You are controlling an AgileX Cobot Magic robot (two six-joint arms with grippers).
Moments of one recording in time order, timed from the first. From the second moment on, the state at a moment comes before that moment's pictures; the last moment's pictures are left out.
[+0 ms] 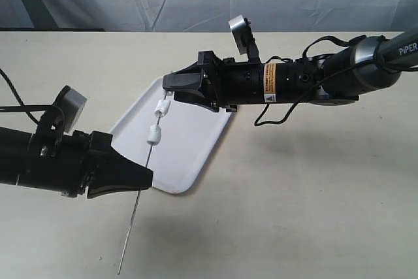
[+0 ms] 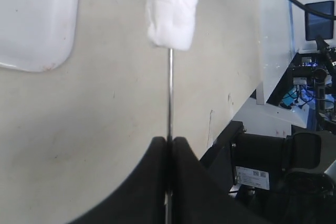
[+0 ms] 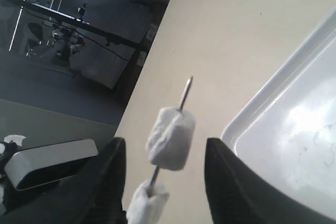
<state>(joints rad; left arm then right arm) -0.14 1.54 -0.48 -1.50 1.03 1.11 0.39 2.10 -1.10 -1.21 -1.09 1.76</state>
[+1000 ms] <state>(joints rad) -0.14 1.54 -0.46 -1.49 1.05 1.12 0.40 2.10 -1.10 -1.21 -1.03 1.76</state>
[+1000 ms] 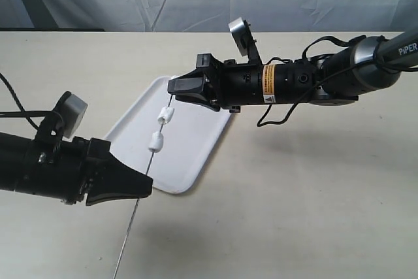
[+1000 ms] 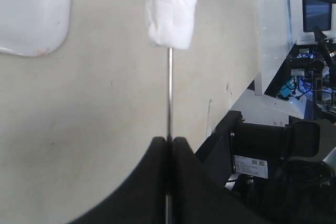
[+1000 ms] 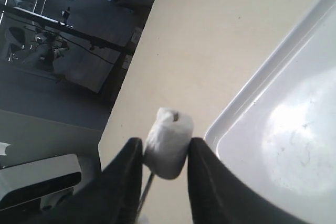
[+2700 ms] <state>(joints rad) -0.14 1.55 -0.46 -1.57 0.88 1.14 0.40 2.10 -1.22 -1.52 -0.94 2.02</state>
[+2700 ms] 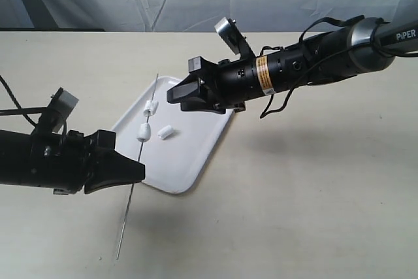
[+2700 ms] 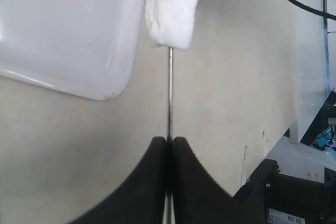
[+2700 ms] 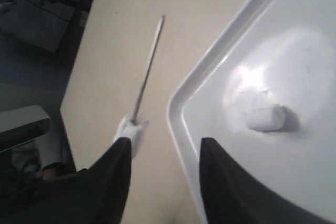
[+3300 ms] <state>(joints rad) -0.14 1.55 -0.46 -1.62 0.91 1.16 0.45 2.10 -1.22 -1.46 -1.00 2.04</state>
